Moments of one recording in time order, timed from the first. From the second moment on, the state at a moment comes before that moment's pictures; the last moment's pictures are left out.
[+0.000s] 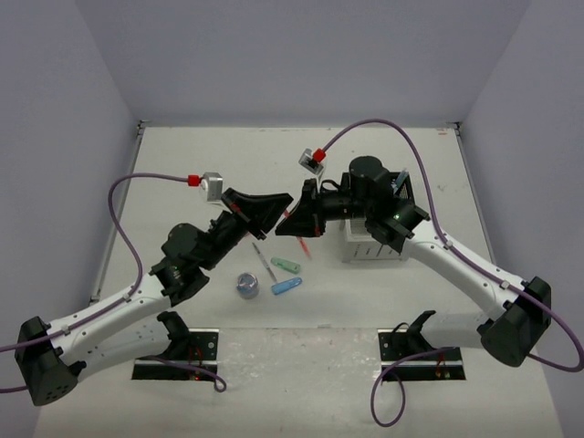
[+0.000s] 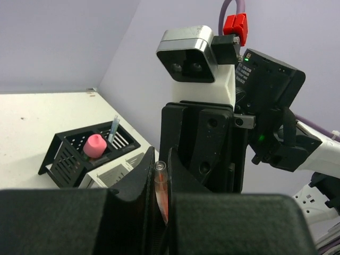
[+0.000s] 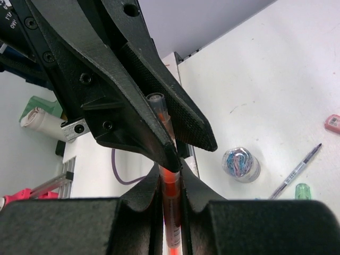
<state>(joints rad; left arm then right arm) -0.89 0.87 0.63 0.55 -0.04 -0.60 0.73 1.27 1.15 -0.12 -0.79 0.45</state>
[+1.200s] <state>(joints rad) -0.95 0.71 1.06 -0.56 -0.60 -0.36 0.33 1.15 0.73 0.50 0.45 0.22</state>
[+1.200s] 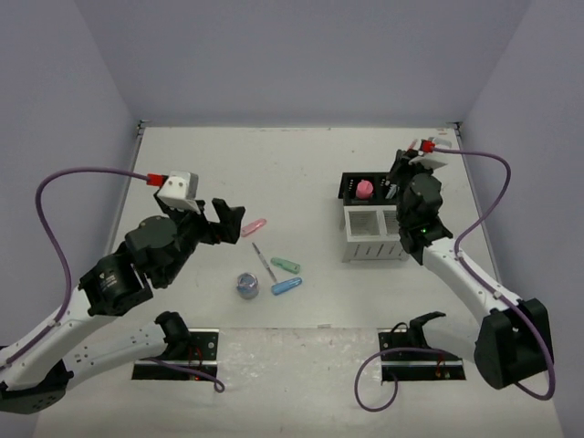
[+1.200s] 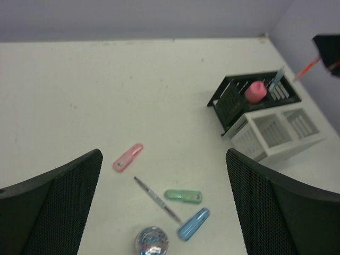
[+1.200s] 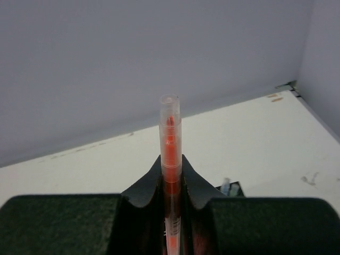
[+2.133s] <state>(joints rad) -0.95 0.55 0.82 -0.61 -0.50 -0.34 0.21 1.28 0.65 0.65 0.42 0.23</state>
